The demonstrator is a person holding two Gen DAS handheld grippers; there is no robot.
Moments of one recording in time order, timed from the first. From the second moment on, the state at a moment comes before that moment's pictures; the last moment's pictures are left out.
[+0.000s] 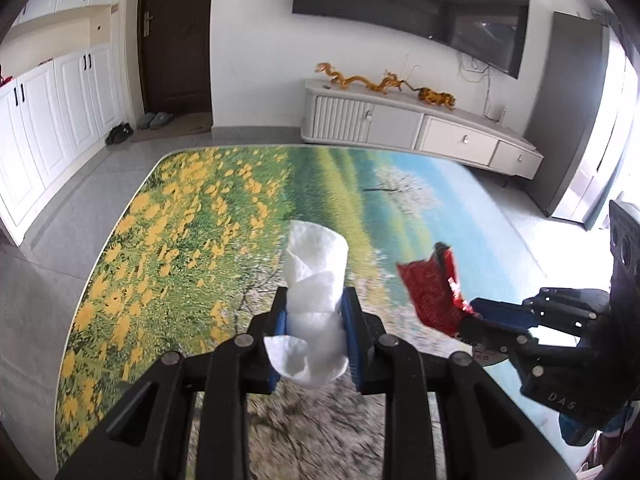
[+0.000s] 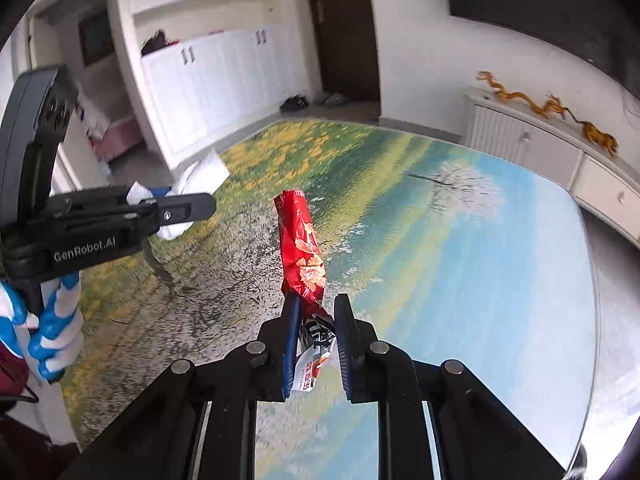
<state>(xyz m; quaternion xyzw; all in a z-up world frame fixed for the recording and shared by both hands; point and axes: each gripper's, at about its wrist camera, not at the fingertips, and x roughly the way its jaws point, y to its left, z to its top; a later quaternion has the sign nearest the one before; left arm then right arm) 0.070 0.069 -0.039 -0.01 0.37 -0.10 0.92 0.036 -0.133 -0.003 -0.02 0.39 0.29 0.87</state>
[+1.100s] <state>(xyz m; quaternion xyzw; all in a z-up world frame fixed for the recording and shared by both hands) 0.035 -0.279 0.009 0.12 0.34 -0.38 0.85 -0.108 -0.449 0.044 0.21 0.28 -0.11 0.93</state>
